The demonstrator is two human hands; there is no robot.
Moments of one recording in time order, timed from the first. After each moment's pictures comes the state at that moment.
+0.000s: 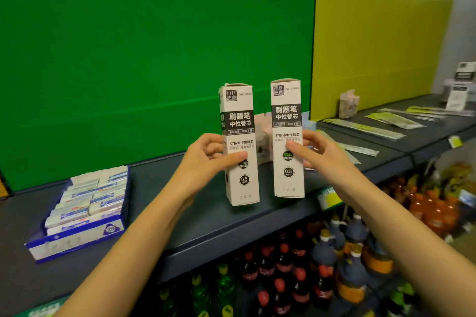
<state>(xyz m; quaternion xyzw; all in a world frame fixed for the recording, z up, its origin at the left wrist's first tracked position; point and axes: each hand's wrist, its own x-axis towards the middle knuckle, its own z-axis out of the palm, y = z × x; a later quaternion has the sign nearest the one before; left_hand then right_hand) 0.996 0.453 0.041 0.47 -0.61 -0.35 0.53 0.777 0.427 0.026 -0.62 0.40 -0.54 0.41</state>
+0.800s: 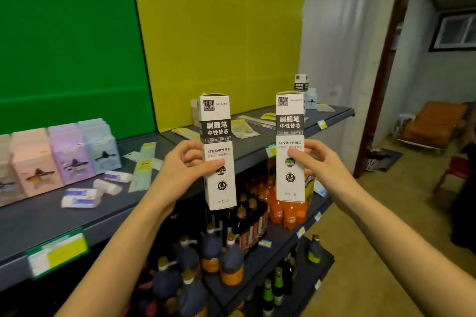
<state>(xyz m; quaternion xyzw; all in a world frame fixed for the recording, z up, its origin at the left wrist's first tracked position) 0.609 0.348 0.005 0.36 -0.63 -0.46 0.52 0.358 0.396 0.006 -0.54 0.52 -0.59 0.31</state>
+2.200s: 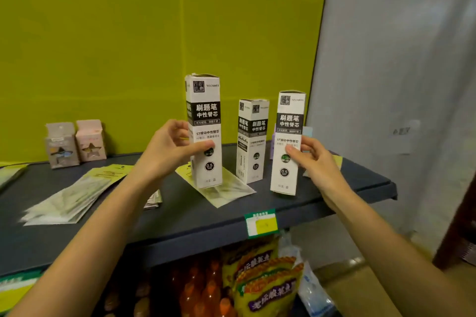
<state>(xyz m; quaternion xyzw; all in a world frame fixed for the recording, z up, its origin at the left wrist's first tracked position) 0.214 -0.009 0.047 0.50 -0.57 -0.26 0.60 -0.040 -0.063 0.023 -0.61 0.42 -0.55 0.39</state>
